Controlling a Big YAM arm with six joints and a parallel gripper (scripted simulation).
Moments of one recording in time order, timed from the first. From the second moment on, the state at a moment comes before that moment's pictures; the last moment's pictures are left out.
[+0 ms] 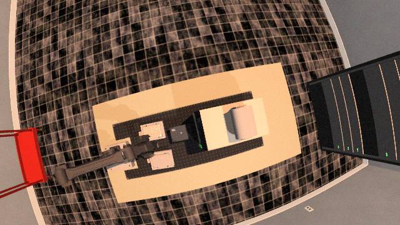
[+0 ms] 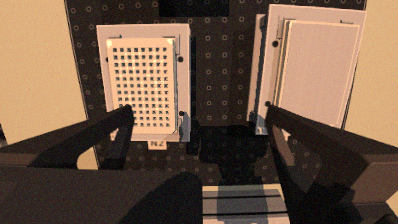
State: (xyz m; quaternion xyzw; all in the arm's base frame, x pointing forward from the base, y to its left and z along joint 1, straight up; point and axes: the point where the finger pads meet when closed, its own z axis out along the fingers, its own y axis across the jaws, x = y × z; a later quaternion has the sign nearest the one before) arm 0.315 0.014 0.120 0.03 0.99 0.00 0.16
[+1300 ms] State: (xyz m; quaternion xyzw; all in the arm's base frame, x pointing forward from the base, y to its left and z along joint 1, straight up) arm 0.316 0.087 0.105 0.05 0.99 0.00 0.16
